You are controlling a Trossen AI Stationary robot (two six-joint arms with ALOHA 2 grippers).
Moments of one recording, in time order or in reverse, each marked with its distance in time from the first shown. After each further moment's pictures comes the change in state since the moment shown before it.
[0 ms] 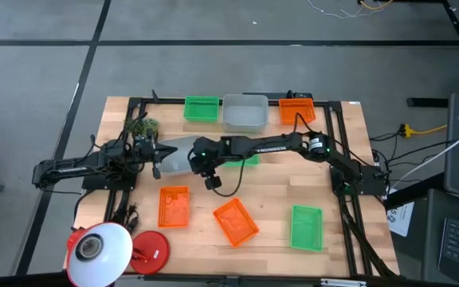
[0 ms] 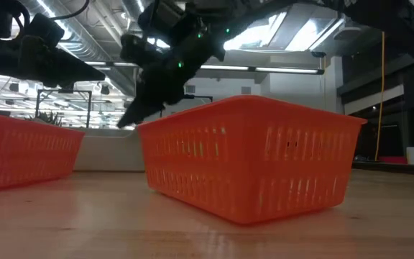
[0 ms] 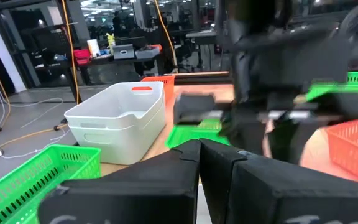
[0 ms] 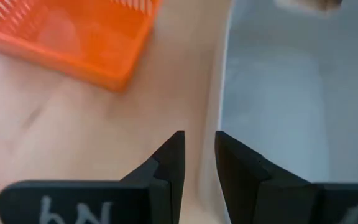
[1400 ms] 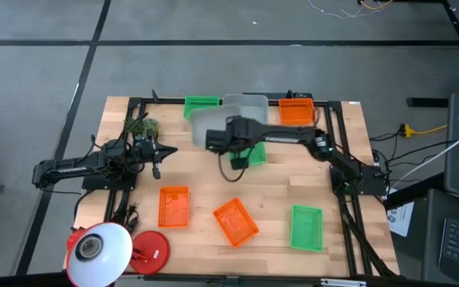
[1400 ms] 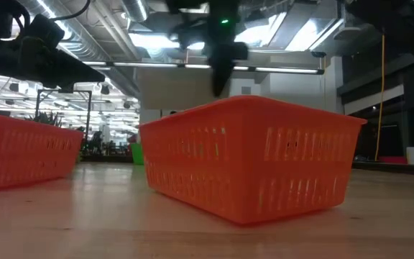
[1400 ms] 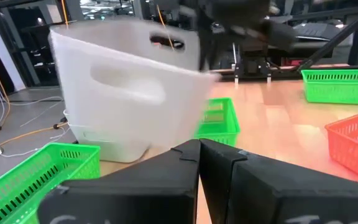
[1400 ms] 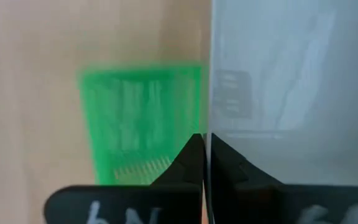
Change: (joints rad) left arm 0.000 0.000 0.000 -0.012 0.001 0.000; right arm -0.004 -0.043 0.411 -1.081 0.553 0.183
